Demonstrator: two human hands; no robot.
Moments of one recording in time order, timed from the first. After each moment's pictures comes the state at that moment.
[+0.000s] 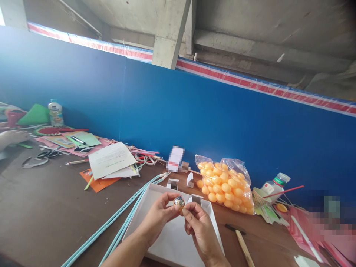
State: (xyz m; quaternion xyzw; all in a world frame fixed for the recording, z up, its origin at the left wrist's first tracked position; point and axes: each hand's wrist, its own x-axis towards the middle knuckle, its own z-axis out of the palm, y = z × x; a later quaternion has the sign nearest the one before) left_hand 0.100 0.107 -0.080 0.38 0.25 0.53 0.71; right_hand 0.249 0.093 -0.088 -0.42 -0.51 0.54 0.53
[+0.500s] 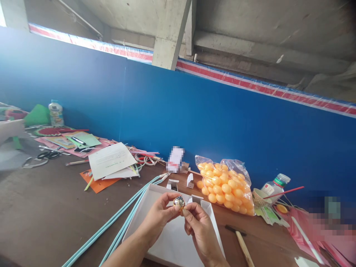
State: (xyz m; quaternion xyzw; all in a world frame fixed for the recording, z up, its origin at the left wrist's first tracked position) left_hand 0.100 0.103 -0.072 0.38 0.26 0.54 0.71; right_hand 0.248 0.092 -0.087 -0.42 -0.52 0.51 0.54
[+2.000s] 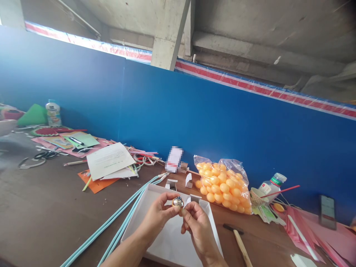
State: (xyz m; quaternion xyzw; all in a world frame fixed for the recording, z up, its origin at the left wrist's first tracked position) left_hand 0.099 0.107 -0.077 0.44 0.29 0.52 0.67; right_hand 0.247 0.093 -0.090 -0.43 -0.52 0.51 0.54
